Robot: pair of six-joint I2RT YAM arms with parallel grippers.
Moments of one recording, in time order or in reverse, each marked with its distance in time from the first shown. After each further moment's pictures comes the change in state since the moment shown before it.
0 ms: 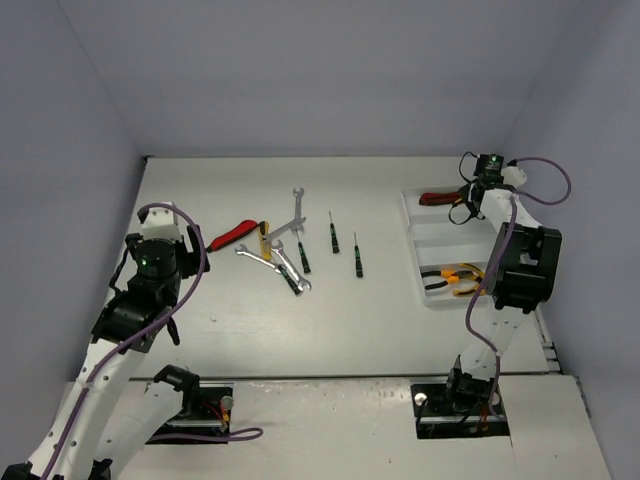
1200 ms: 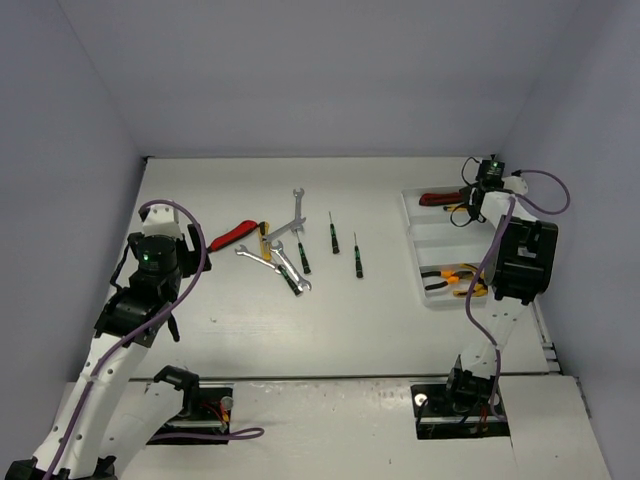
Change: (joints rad) left arm 0.035 0.025 0.000 0.001 0.050 -0.022; right arm -0.034 0.108 0.025 0.074 -0.014 0.138
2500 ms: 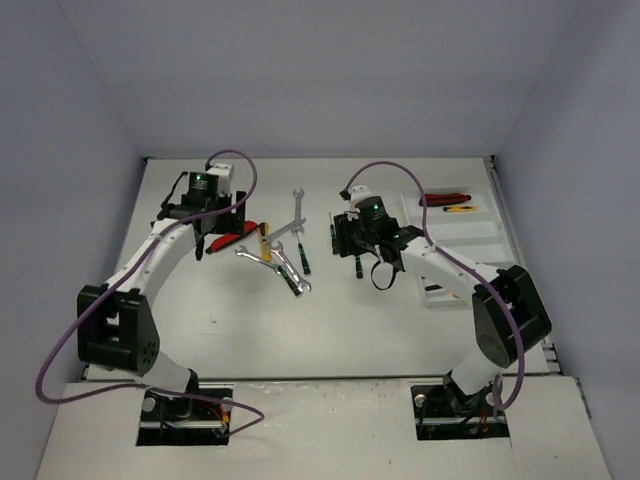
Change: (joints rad) left arm 0.092 0.786 0.333 0.097 0.359 0.138; right arm 0.781 -0.472 -0.418 0.024 -0.222 -0.771
